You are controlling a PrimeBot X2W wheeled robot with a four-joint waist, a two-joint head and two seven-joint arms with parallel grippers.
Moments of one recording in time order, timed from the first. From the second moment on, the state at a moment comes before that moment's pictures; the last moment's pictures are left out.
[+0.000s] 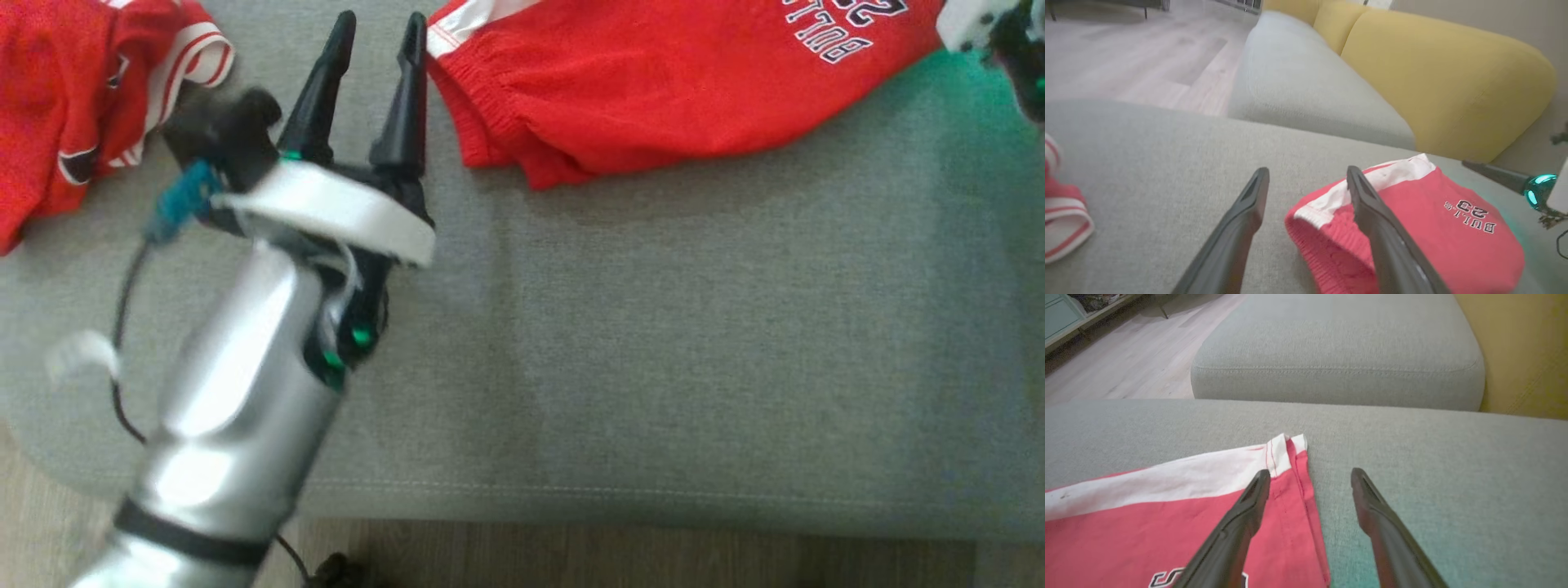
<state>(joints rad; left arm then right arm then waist) -0.66 0.16 -0.54 0.27 -0.66 0.10 -0.25 -1.20 -0.36 0.36 0.98 0.54 0.13 0.05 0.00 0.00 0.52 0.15</state>
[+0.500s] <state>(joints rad) -0.32 0.05 -0.43 0.04 -0.20 0.11 -0.26 -1.20 -0.43 0.36 1.18 0.57 0.13 0.16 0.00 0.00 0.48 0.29</state>
